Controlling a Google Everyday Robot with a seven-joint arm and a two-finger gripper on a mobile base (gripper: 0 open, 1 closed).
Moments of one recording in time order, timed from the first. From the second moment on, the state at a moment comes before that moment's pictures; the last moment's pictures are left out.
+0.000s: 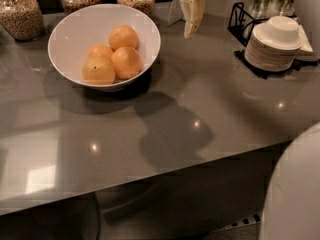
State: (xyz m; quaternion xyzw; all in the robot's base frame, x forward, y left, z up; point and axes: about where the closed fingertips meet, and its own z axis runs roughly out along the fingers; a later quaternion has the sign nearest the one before) arm 0.673 -0.034 1.028 -0.87 0.37 -0.11 0.31
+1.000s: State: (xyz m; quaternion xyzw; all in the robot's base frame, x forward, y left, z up) arm 0.712 0.021 1.008 -0.91 0.26 -0.13 0.28
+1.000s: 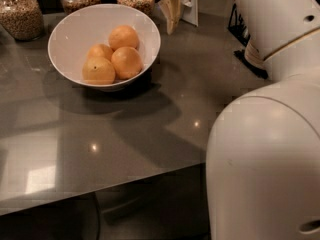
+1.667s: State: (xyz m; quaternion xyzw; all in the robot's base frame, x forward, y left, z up) arm 0.724 0.051 0.989 -0.93 0.23 -0.11 0.27
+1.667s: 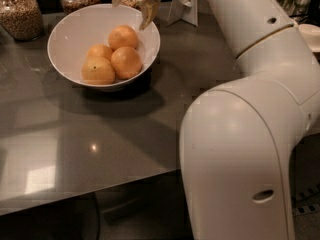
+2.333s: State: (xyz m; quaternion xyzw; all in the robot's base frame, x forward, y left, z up) arm 0.730 0.071 0.970 -0.93 0.22 -0.09 0.26
